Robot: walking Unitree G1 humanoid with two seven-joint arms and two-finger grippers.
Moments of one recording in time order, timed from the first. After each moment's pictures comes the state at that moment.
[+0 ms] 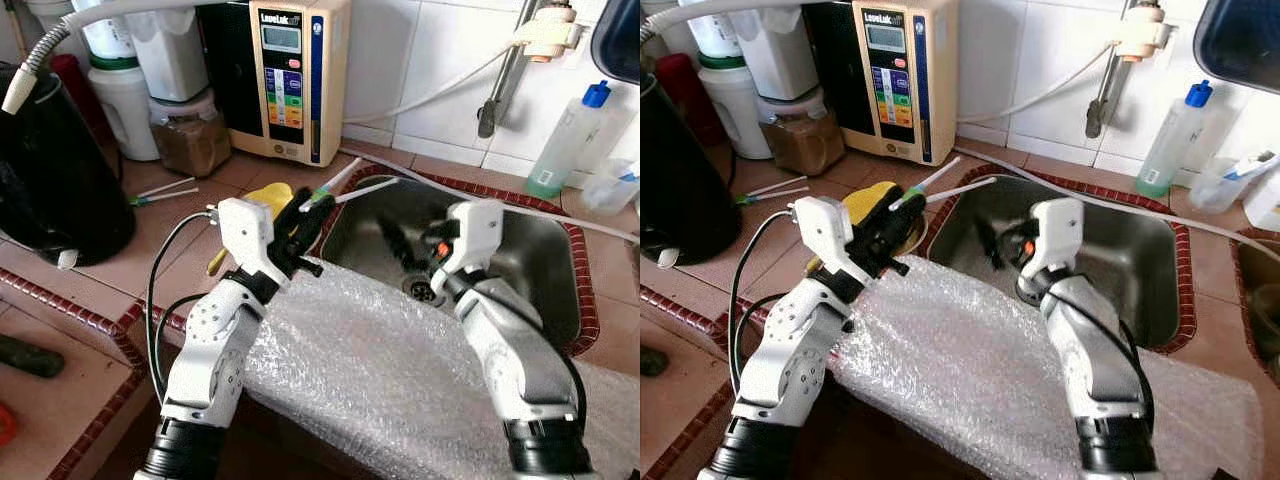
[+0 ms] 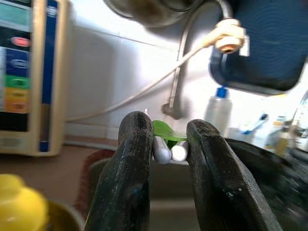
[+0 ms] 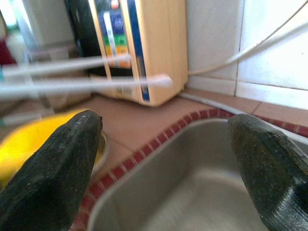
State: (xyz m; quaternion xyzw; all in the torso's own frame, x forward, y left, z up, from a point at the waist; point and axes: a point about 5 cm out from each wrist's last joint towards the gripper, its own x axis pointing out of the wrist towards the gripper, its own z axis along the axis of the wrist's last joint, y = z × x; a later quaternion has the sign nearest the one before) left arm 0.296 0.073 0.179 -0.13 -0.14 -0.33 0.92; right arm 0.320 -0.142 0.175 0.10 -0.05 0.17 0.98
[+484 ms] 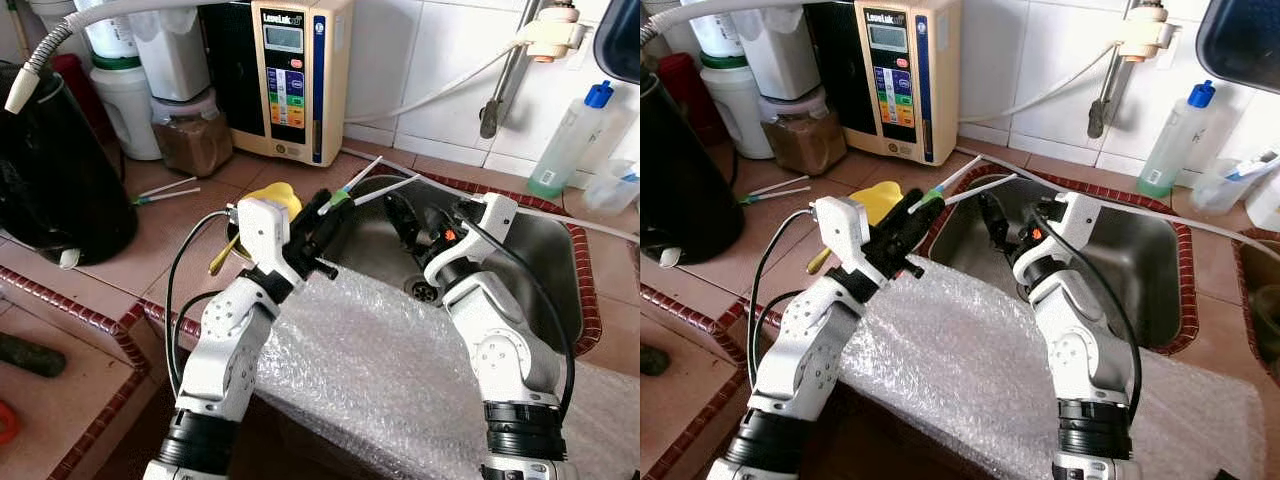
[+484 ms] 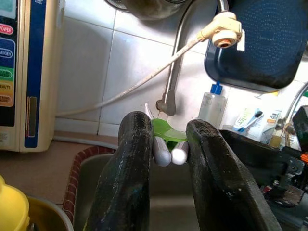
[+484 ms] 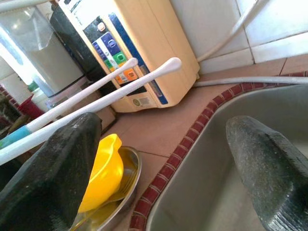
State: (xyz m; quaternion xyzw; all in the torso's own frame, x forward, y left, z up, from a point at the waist) left arm 0.303 0.066 0.173 -0.14 -0.13 -0.34 0.92; right arm 0.323 -0.138 0.168 0.26 -0.01 0.17 0.95
